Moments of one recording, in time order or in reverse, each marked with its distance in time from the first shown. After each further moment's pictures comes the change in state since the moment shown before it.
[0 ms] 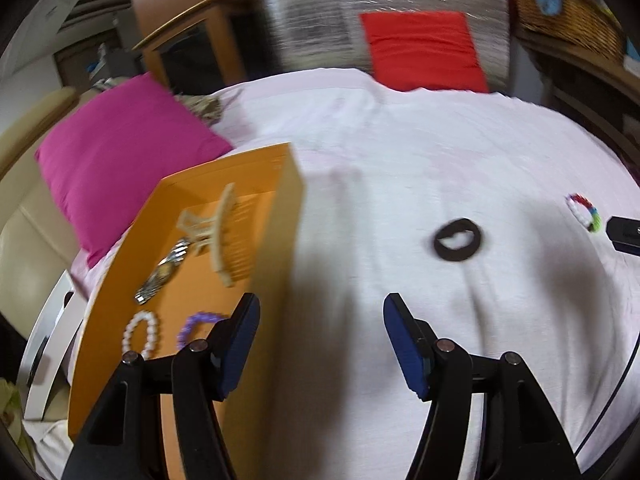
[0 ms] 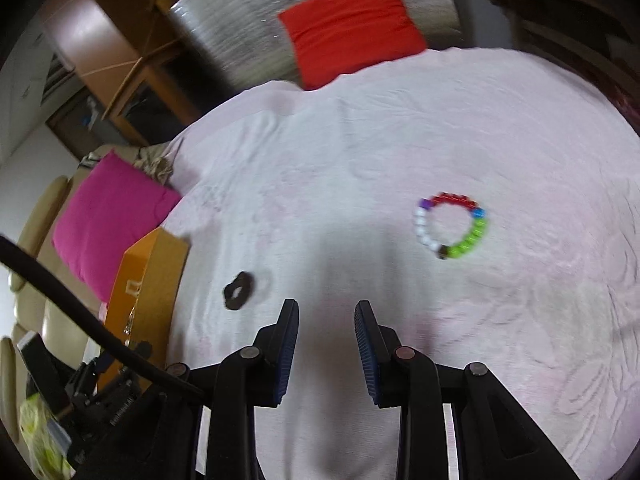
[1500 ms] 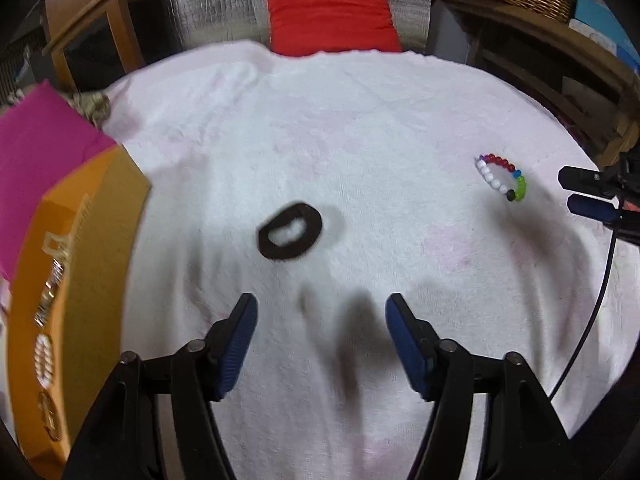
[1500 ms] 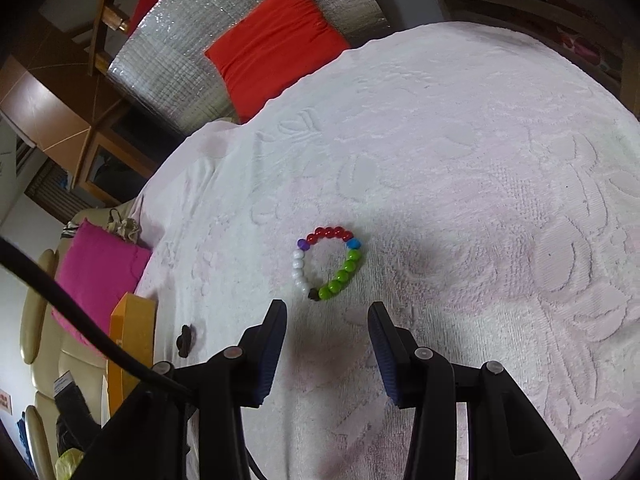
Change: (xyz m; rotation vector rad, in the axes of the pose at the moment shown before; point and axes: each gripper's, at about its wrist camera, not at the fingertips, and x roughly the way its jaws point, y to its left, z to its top) left arm 0.022 -0.090 0.013 0.120 0.083 -0.225; right arm -0.013 -0.101 0.024 0.209 -0.034 -0.009
